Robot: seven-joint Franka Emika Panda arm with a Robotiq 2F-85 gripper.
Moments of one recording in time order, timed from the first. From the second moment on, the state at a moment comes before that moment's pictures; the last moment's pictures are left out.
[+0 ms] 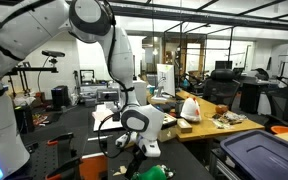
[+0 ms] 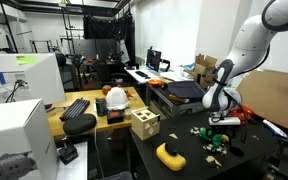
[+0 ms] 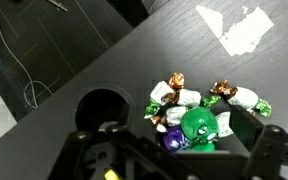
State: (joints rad) arm -0.10 0.90 -0.17 -2.08 0.33 2.61 0.44
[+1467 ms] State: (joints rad) arm -0.04 0.98 -0.18 -2.02 0.33 2.68 0.47
